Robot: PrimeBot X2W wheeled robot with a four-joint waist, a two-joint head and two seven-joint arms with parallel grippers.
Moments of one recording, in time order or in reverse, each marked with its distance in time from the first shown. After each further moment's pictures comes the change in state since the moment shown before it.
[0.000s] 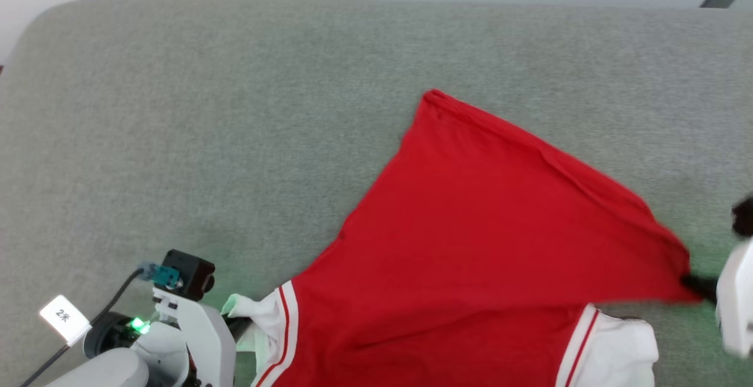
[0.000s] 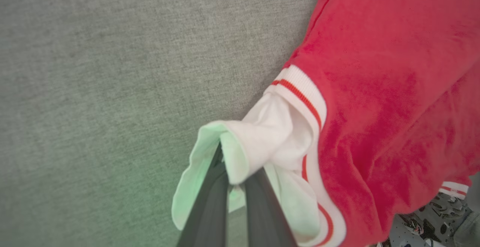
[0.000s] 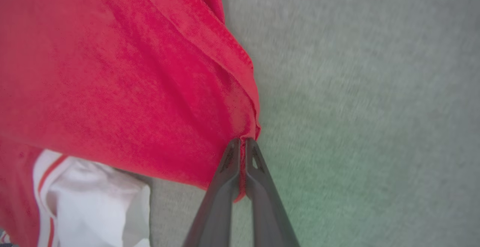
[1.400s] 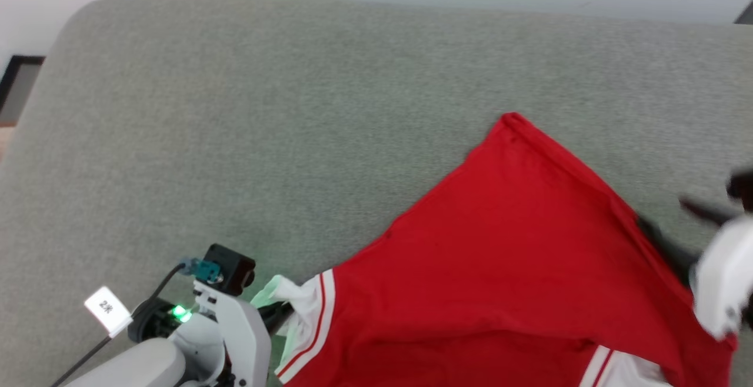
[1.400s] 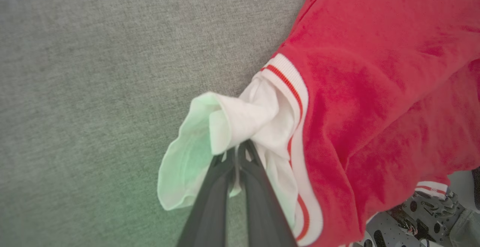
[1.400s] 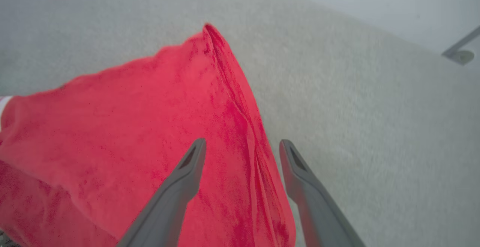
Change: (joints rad) left arm -0.051 -0.095 -0.042 0.052 0.047 -0.068 -0.010; right arm 0.126 0.198 -0.250 -0.460 -0.250 0.000 0.056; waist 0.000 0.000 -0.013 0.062
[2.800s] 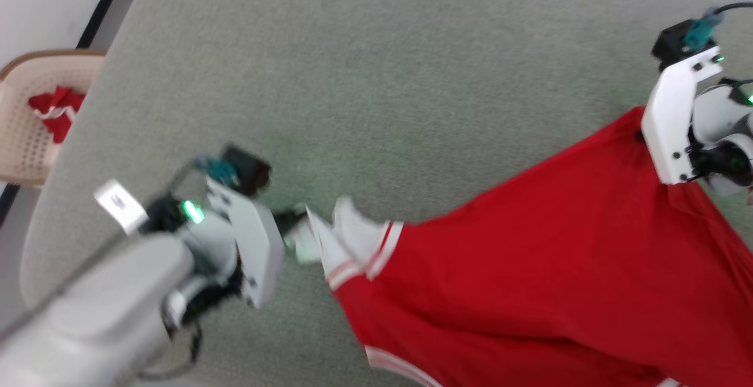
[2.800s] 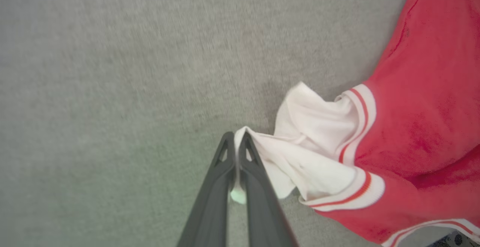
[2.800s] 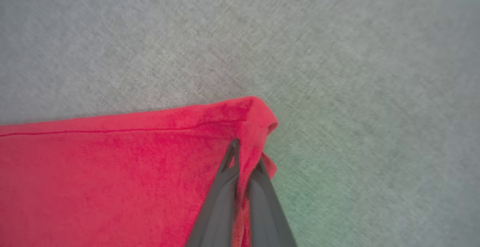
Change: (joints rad) left arm -0.240 -0.125 0.001 0.195 0.032 -0.117 0.067; right arm -0.899 -0.005 0.805 1.030 0.306 0.001 -0.044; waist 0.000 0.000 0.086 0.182
